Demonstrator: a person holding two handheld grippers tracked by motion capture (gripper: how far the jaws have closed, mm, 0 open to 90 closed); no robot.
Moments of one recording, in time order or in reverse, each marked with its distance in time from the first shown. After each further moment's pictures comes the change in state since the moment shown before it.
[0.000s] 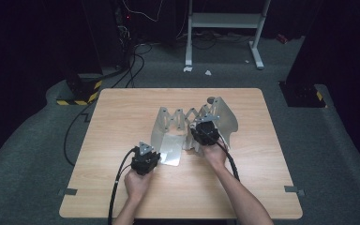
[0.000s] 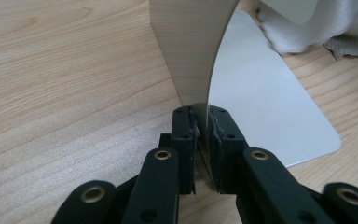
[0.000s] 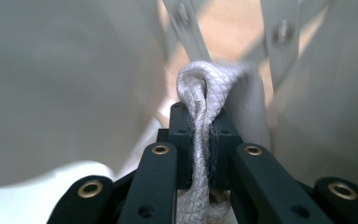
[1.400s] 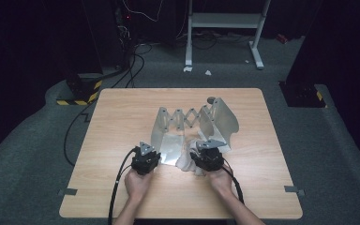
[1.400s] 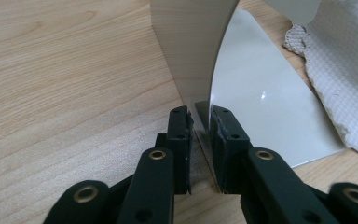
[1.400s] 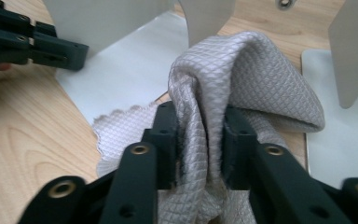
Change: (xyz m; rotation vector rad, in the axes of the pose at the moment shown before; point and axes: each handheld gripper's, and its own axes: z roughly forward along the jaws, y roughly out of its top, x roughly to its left) left arm -0.002 0.001 0.001 -0.001 0.030 0.019; right arm 0.024 -0.073 -0.031 0.000 0.121 -0.025
